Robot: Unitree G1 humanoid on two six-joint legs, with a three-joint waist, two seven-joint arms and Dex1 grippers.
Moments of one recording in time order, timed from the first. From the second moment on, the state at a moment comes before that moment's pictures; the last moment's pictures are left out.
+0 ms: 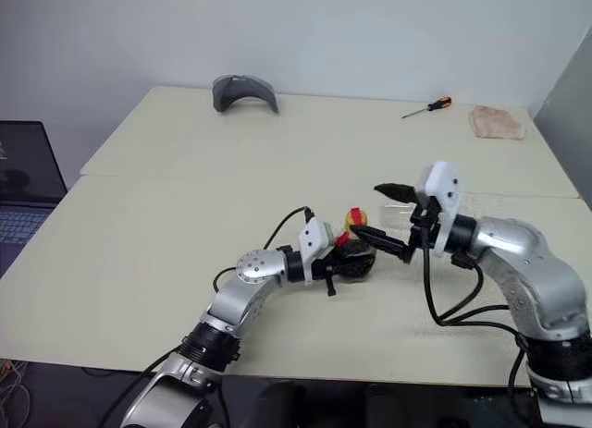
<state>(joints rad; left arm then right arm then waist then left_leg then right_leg) -0.50 0.16 -0.31 0.22 -0.14 0.05 -0.88 -0.34 -0.64 -0.15 -0.58 0.66 0.71 0.65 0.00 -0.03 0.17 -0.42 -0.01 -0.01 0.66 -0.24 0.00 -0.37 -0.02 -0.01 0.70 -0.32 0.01</state>
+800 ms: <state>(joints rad) -0.51 0.13 -0.31 0.32 -0.11 -0.05 -0.84 -0.16 -0.49 0.02 -0.71 0.41 0.61 0.34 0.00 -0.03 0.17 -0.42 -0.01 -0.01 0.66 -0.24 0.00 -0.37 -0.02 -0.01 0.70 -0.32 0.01</state>
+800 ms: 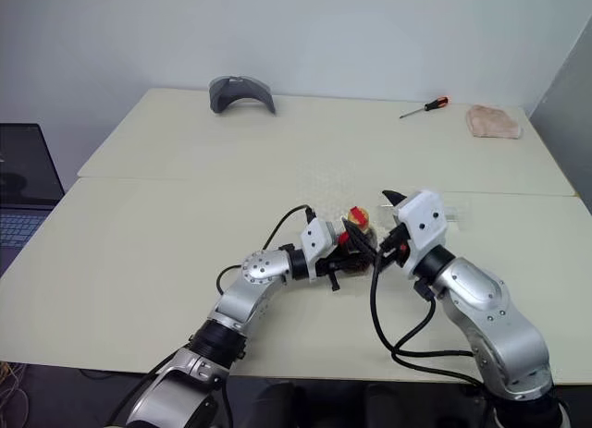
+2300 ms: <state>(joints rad) -0.52 0.13 -0.27 0.32 -0.12 -0.05 -0.87 -0.09 -0.66 -0.20 -0.78 0.63 0.78 0.44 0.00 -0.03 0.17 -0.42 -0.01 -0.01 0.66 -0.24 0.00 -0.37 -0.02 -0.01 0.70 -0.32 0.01</state>
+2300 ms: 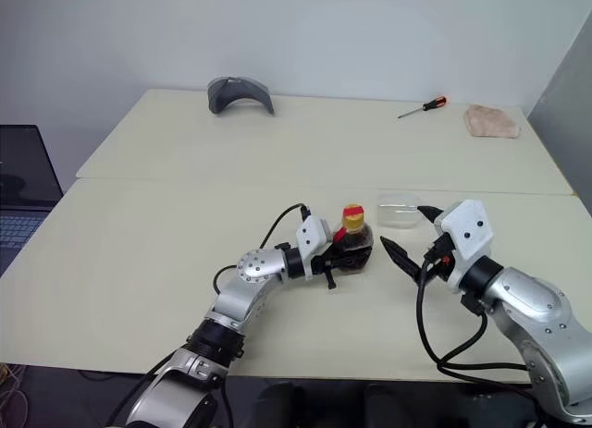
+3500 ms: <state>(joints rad) -0.52 0.13 -0.27 0.32 -0.12 -0.05 -0.88 -0.29 -0.43 -0.08 -0.69 0.74 0.84 0.34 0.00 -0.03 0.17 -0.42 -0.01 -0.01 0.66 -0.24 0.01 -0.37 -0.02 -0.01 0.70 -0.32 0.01</state>
